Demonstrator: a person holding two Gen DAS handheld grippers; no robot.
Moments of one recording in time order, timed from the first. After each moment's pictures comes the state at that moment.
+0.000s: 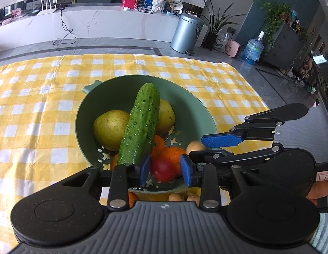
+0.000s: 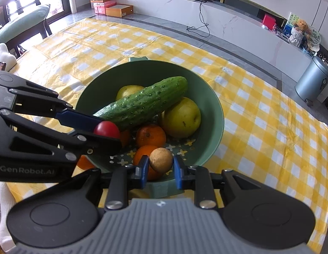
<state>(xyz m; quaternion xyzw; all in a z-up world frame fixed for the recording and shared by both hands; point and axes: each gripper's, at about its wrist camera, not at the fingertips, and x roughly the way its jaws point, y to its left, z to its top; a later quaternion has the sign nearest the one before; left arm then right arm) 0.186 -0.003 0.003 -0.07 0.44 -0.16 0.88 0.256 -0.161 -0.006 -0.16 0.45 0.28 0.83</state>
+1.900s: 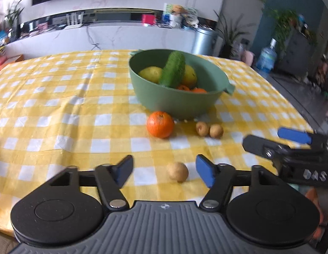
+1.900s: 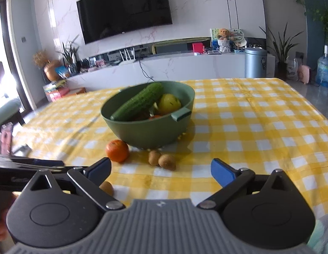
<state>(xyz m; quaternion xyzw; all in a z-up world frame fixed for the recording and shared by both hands) 0.045 0.024 -0.029 -0.03 0.38 -0.10 0.92 0.078 -0.192 -0.038 0.04 0.31 0.13 0.94</state>
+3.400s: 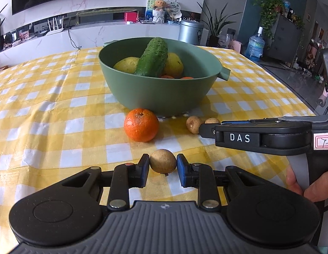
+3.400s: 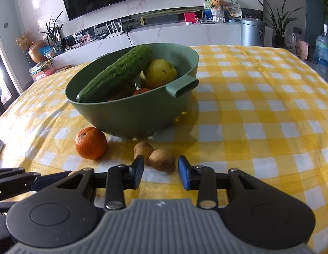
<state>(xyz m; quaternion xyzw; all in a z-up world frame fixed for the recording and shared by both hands) 0.075 0.002 -0.058 0.00 0.38 -0.13 0.91 0.154 -0.169 -0.083 0.06 0.39 0.11 0.91</state>
